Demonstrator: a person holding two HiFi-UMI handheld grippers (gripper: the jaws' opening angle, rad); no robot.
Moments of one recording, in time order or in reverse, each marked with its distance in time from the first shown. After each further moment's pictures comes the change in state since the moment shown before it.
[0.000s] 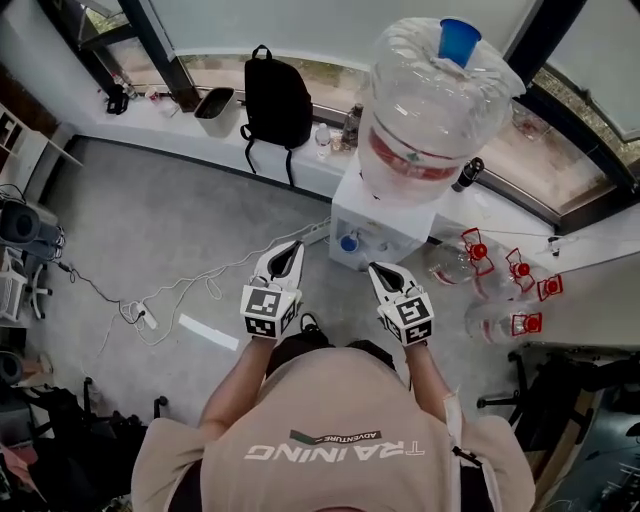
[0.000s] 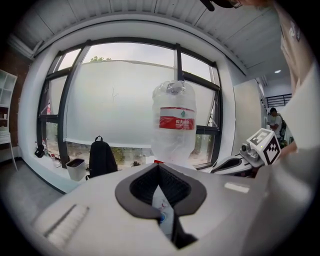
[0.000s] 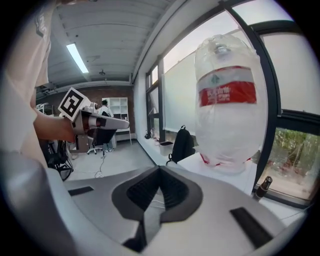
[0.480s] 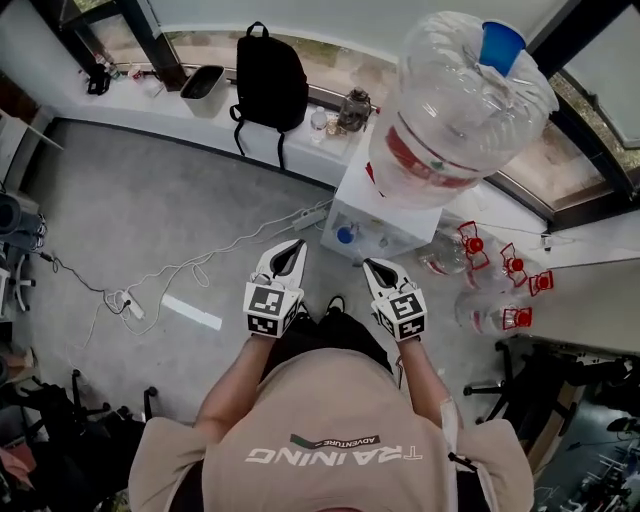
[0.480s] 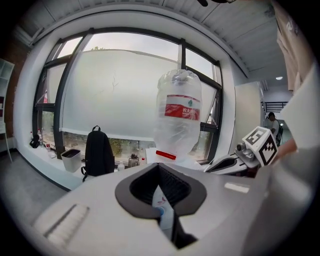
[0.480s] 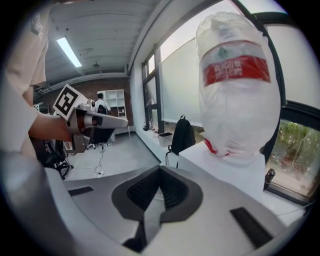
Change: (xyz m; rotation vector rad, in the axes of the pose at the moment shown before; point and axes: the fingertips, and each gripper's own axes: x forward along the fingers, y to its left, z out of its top) left arm 0.028 0.023 -0.035 -0.046 0.060 -0.051; right arm 0.048 -0.004 -0.022 0.026 0.111 -0.008
